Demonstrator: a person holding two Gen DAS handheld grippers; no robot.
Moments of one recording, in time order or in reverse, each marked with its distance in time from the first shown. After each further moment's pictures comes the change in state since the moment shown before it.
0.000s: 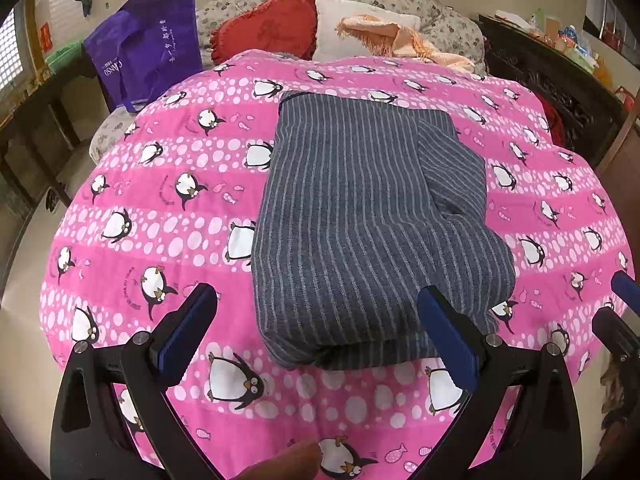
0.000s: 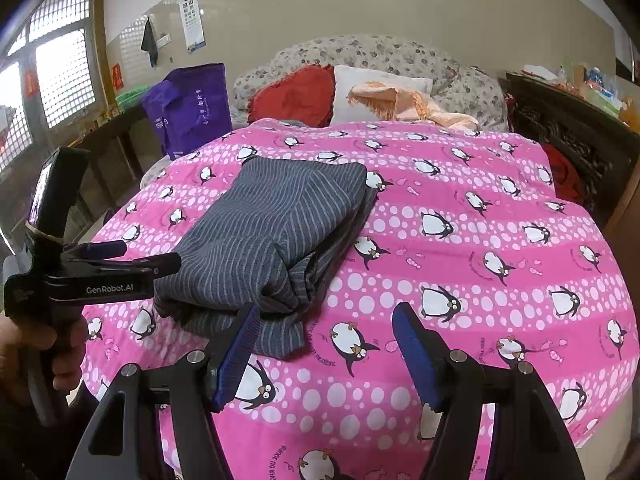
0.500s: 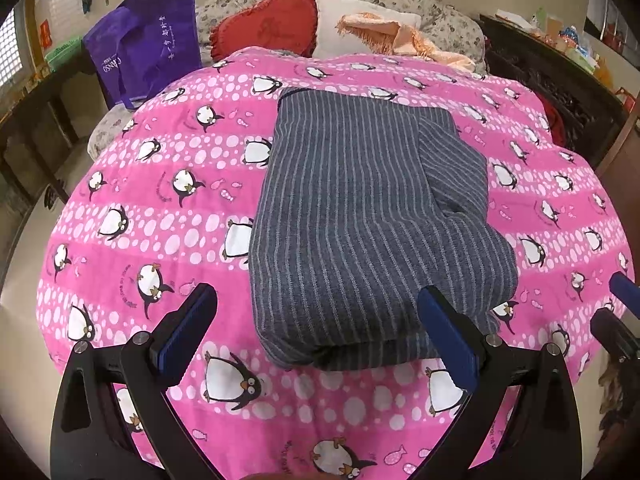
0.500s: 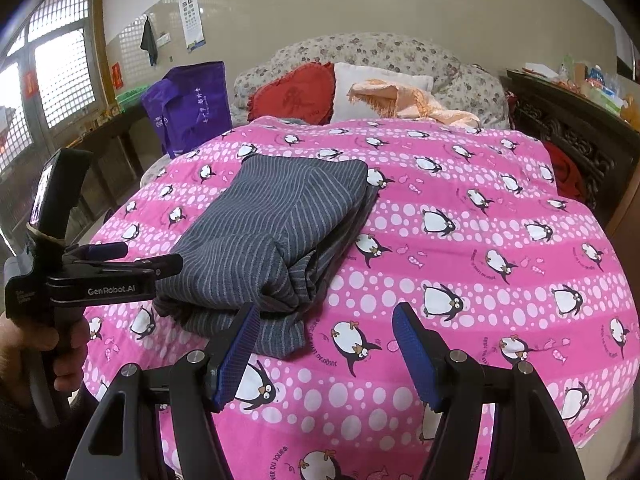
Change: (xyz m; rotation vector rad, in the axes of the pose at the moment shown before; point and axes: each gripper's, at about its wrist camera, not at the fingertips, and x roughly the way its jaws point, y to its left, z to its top) left arm 0.003 0.002 -0.002 -0.008 -0.006 -0.011; right arm 0.001 0.001 -0.001 0.002 0.005 0.006
